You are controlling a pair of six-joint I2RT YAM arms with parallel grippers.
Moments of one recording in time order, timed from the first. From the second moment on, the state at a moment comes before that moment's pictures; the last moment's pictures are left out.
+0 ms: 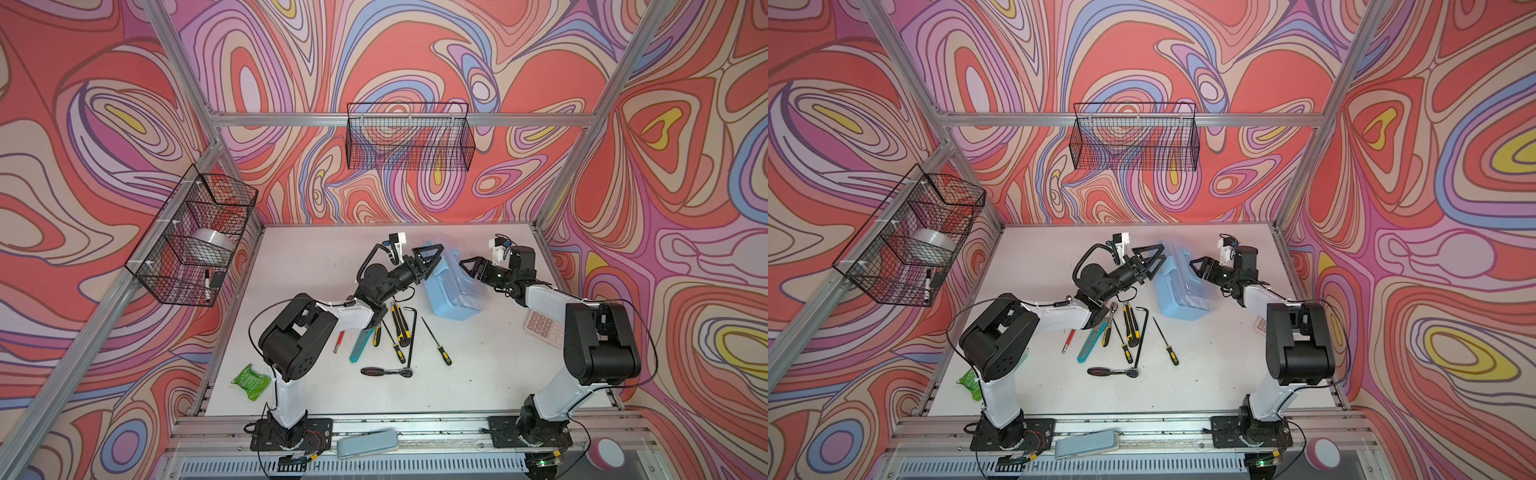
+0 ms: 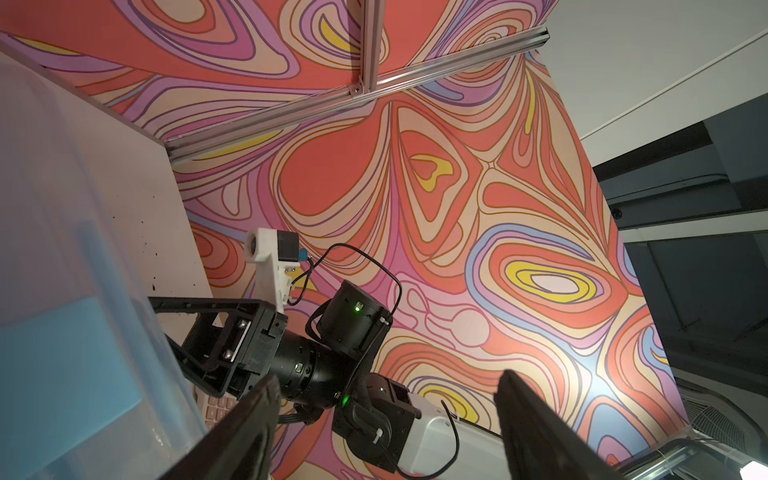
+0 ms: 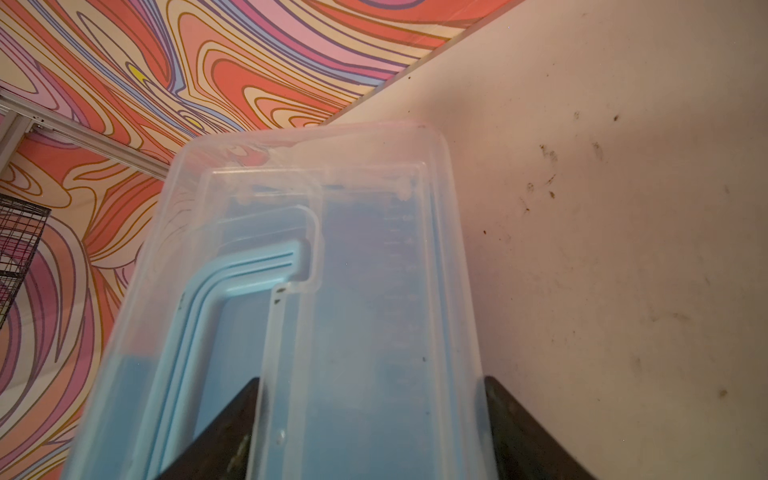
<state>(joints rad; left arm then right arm) -0.67 1.89 1.01 1.21 0.38 -1.44 -0.02 1.69 0.92 0.16 -0.59 0.45</state>
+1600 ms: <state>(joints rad) -0.63 1.70 0.92 0.55 0.29 -1.13 0.00 1.66 1.00 -0.03 -0.51 0.37</state>
